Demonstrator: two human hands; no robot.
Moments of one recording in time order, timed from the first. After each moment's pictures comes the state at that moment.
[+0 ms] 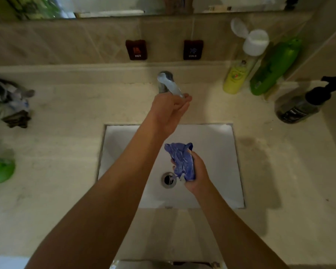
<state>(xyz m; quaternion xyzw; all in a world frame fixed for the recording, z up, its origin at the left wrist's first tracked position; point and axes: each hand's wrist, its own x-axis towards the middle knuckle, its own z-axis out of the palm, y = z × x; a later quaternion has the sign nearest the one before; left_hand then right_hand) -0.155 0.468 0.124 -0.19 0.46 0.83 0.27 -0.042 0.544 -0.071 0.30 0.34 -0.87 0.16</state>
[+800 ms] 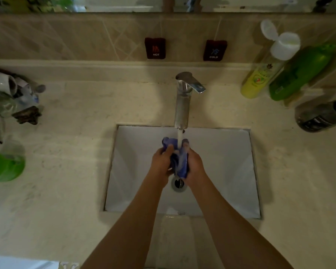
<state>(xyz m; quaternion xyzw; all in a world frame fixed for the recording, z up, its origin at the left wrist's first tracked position) -0.093 0.402 -0.017 -0.37 0.57 0.68 0.29 -0.090 0.483 -0.044 0.43 0.35 -0.81 0.19</state>
